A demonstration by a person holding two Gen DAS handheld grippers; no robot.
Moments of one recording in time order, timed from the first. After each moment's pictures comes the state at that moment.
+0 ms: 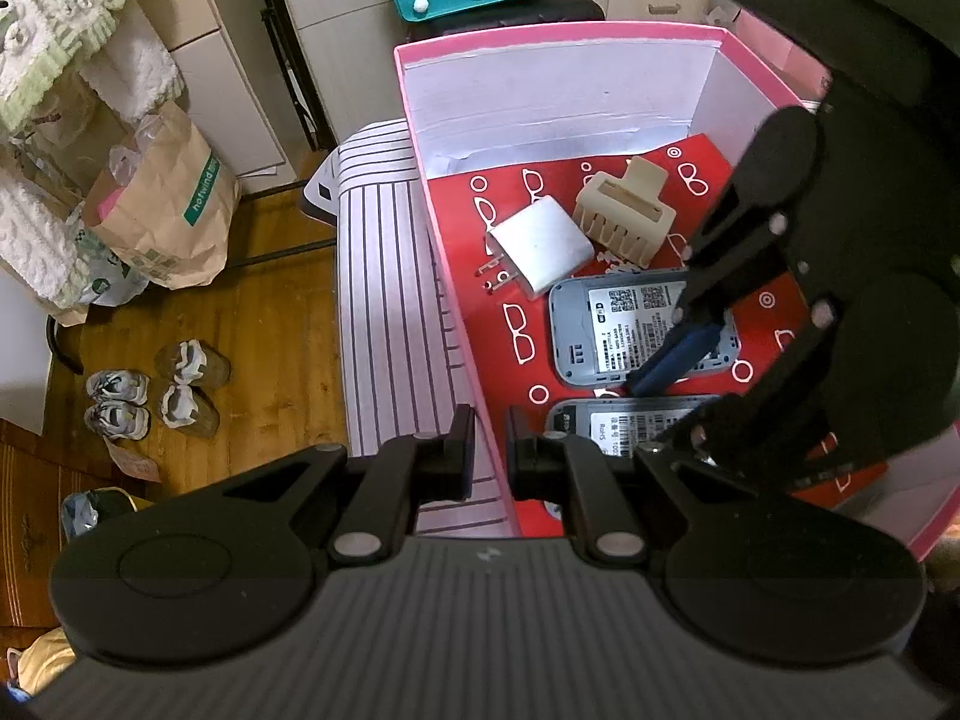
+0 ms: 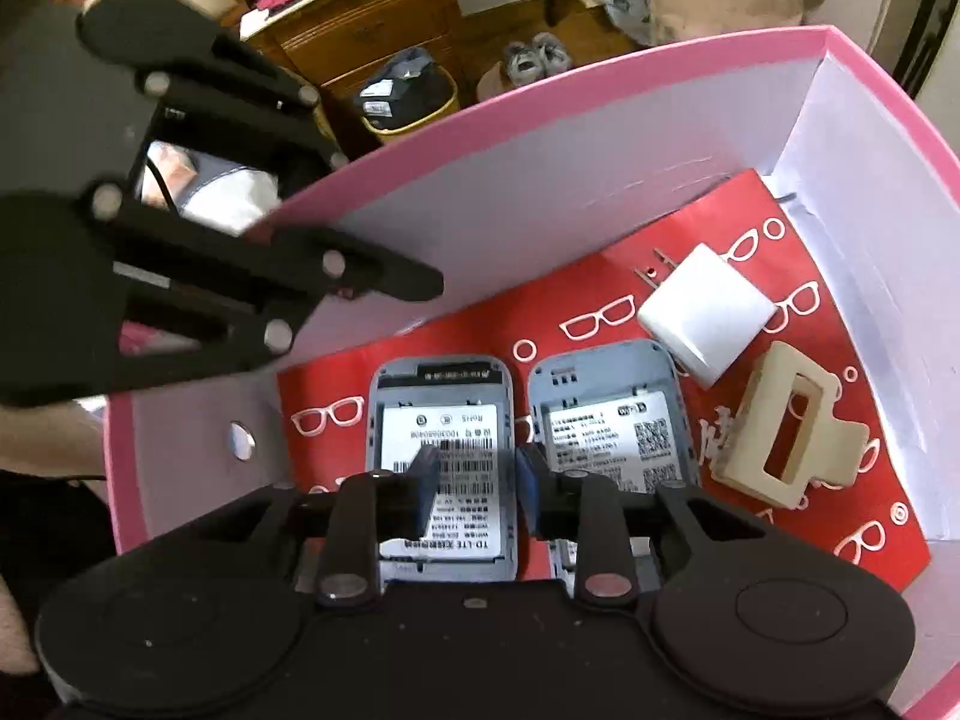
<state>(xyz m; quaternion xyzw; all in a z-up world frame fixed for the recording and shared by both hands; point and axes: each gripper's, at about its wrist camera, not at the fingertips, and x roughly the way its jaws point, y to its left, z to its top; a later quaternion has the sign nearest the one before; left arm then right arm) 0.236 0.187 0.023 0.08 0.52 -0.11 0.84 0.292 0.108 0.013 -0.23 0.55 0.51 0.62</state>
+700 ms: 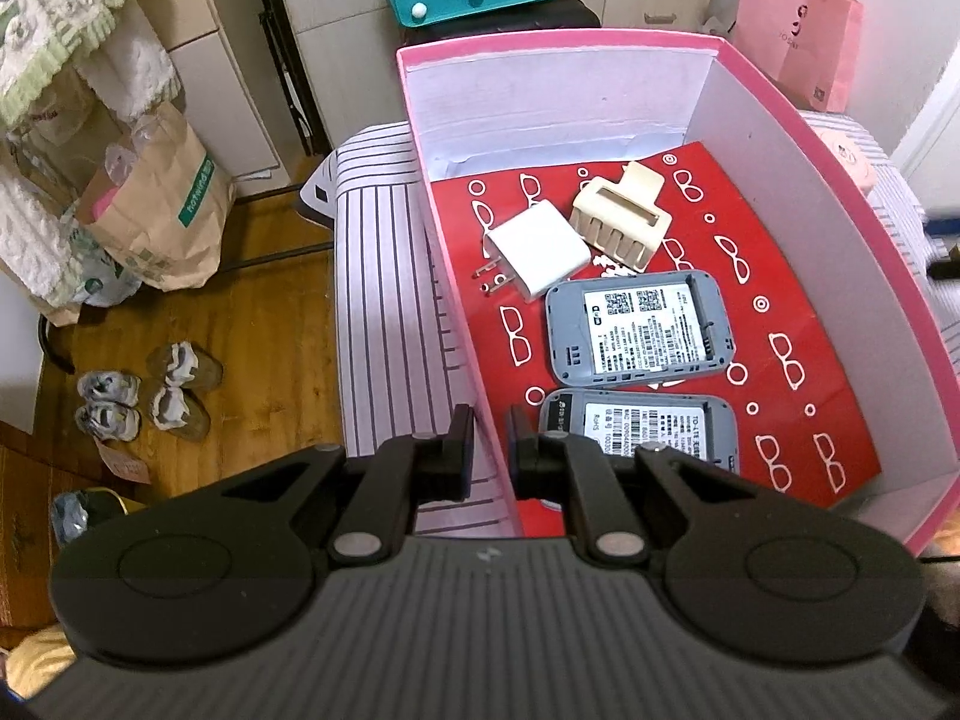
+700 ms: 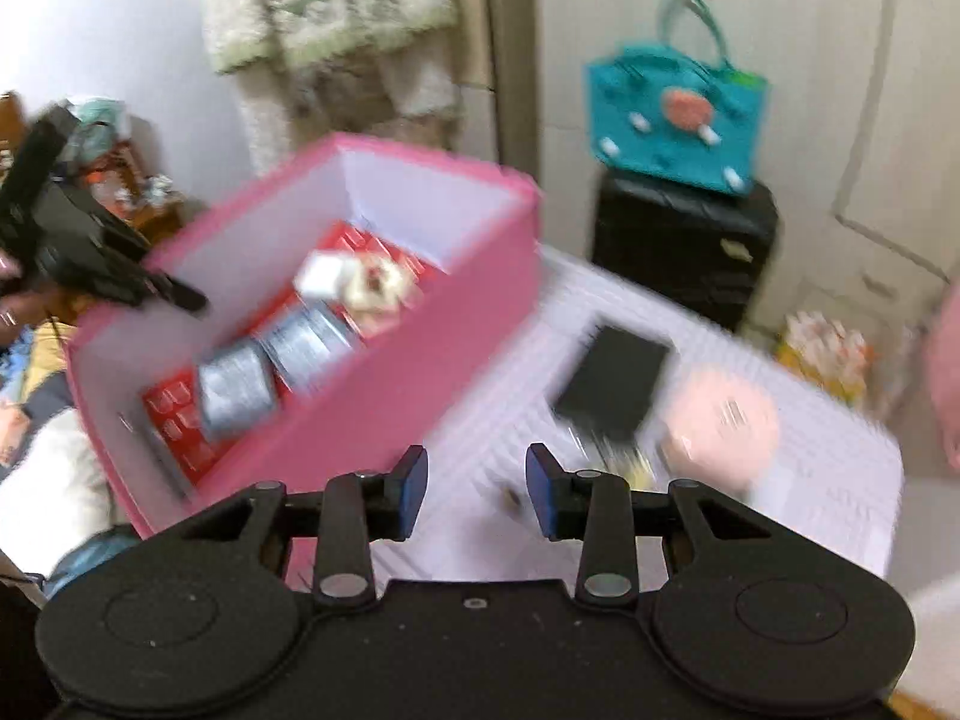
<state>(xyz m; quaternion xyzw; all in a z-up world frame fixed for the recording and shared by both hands) 0.232 0.193 0.022 0.07 0.52 -0.12 0.84 0.217 -0.123 0.050 -0.07 0.44 0.27 0.85</state>
